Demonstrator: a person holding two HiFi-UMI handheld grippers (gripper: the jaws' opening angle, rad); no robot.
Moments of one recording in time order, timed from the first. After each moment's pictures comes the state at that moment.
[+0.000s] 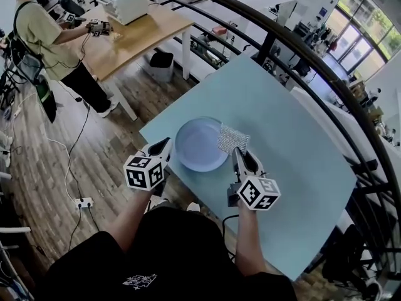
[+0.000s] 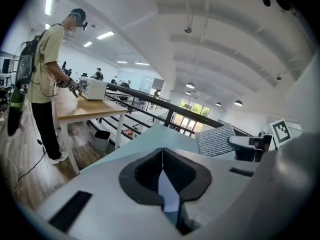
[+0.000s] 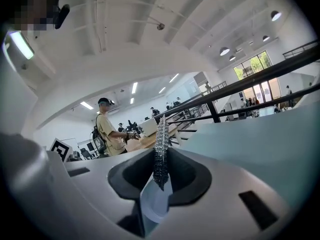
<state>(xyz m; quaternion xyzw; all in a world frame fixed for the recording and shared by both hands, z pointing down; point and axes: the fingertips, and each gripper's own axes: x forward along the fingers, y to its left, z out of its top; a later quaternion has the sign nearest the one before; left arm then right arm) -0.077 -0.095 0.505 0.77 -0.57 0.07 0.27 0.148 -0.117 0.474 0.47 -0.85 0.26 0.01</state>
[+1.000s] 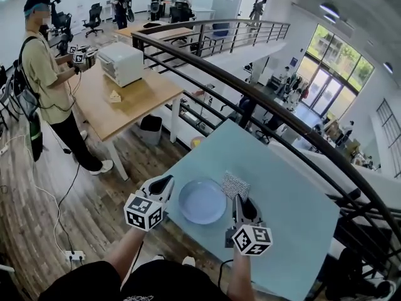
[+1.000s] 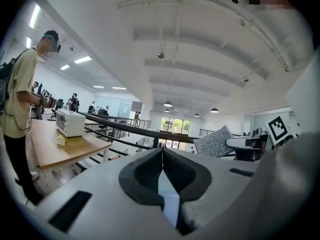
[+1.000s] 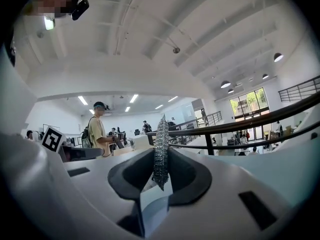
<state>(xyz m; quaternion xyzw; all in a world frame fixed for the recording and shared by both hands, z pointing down) -0.126 -0.112 0.356 0.86 -0.50 0.01 0.12 0.104 -0.091 0.344 0.55 -0.82 0.12 -0.01</state>
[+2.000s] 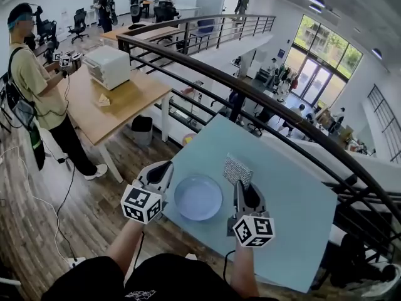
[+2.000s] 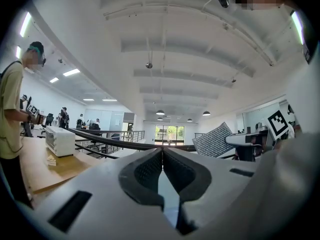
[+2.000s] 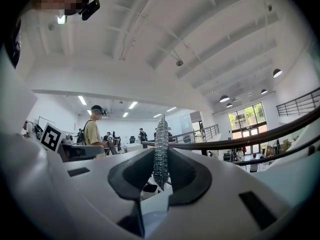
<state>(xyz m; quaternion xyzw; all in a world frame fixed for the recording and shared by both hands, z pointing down) -0.107 -0.128 0.298 0.88 -0.48 -0.01 0.04 0.115 -0.093 0.288 0.58 -0.81 0.05 -0.04</state>
